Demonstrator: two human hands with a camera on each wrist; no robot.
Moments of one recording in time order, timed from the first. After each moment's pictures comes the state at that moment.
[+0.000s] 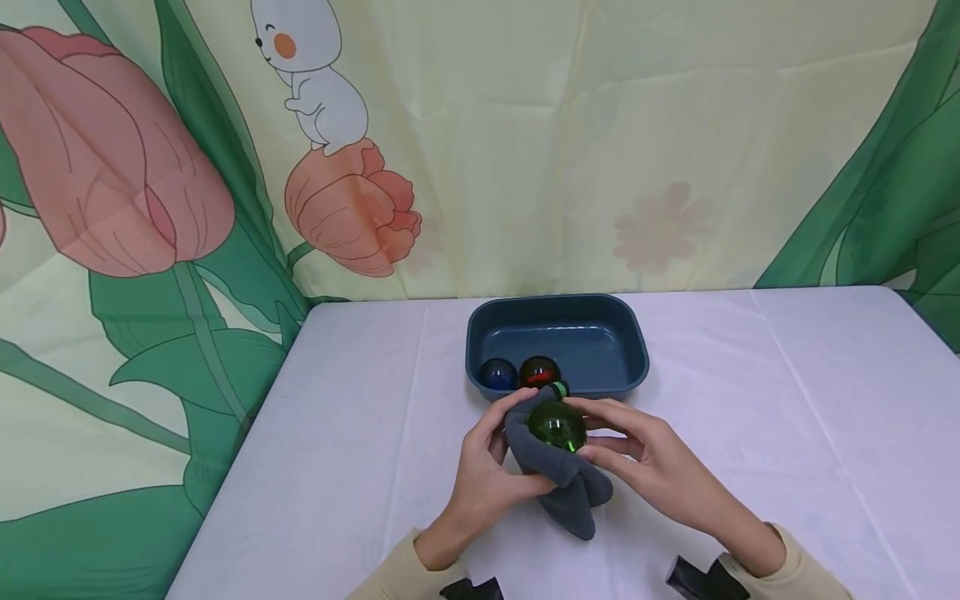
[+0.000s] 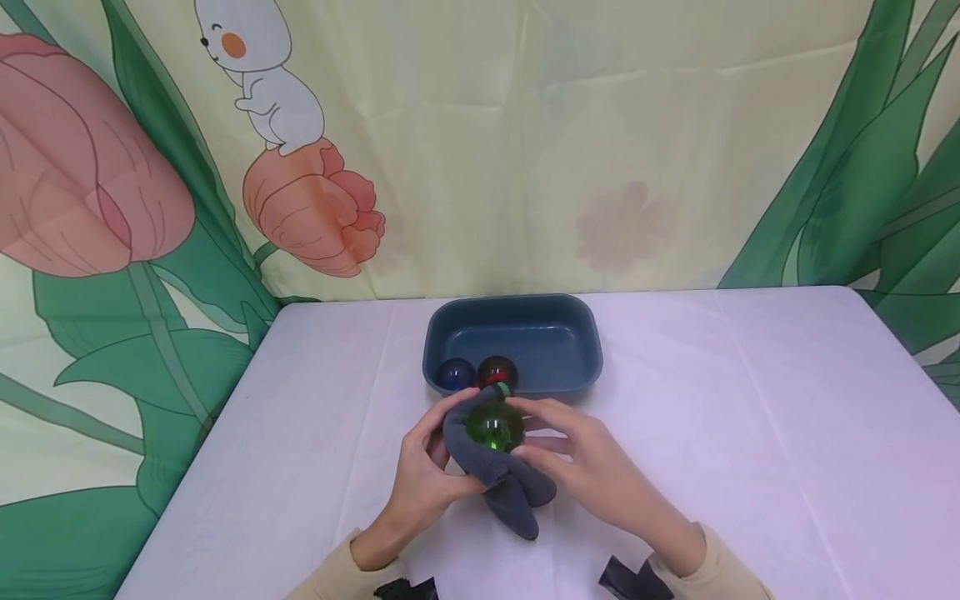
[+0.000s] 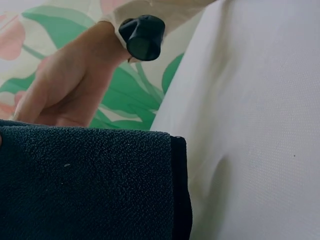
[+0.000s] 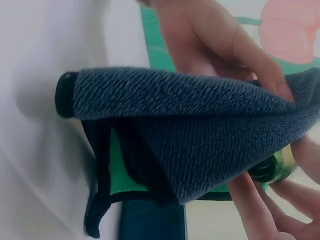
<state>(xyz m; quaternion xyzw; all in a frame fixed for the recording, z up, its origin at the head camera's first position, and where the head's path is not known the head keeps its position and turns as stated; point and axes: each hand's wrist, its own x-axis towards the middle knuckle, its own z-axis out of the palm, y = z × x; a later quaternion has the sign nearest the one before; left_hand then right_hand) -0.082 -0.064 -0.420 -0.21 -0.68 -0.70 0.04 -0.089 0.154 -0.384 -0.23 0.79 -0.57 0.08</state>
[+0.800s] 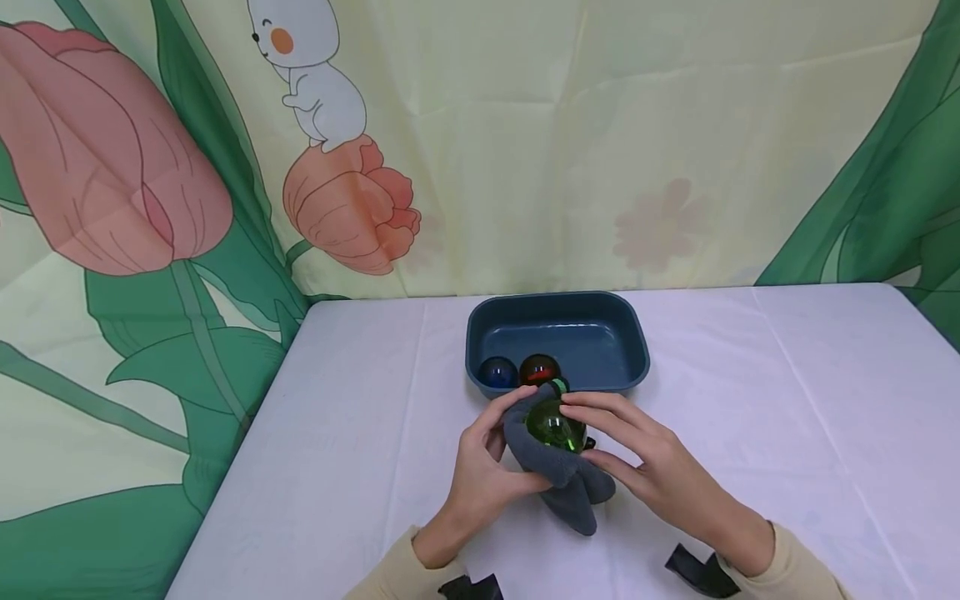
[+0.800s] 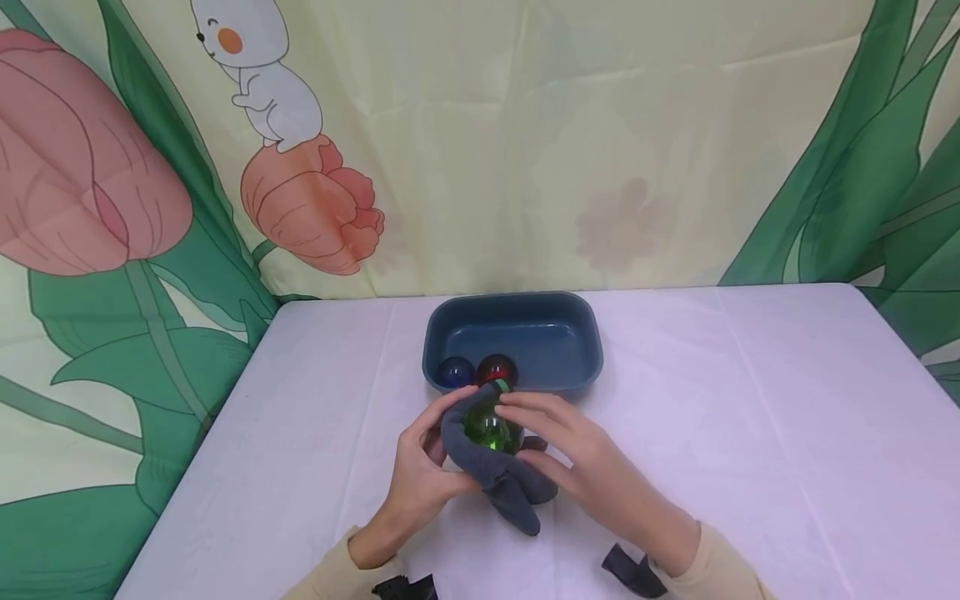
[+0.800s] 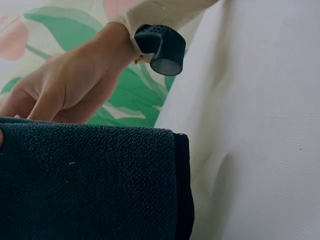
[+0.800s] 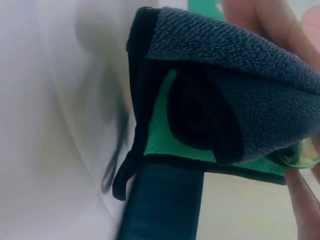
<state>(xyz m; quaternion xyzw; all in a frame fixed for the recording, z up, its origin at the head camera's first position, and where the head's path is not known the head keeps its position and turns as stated) -0.084 -0.066 -0.419 -0.22 -0.68 -0.69 0.06 -0.088 0.157 -0.395 -0.38 0.82 -0.42 -0.13</state>
